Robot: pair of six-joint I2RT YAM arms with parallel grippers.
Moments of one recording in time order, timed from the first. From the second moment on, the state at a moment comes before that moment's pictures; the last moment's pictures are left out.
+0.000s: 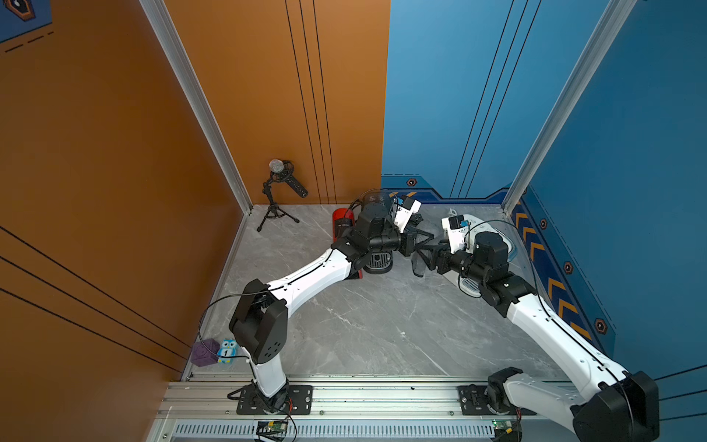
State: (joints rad) left arm -0.72 1.76 1.47 0.11 0.61 -0.44; right arm 0.35 1.13 0.88 -0.08 -0.35 0.24
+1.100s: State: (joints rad) left arm -0.67 1.77 1.43 0.15 0.49 -0.46; right arm -0.28 0.72 0.63 -0.22 -0.15 0.53
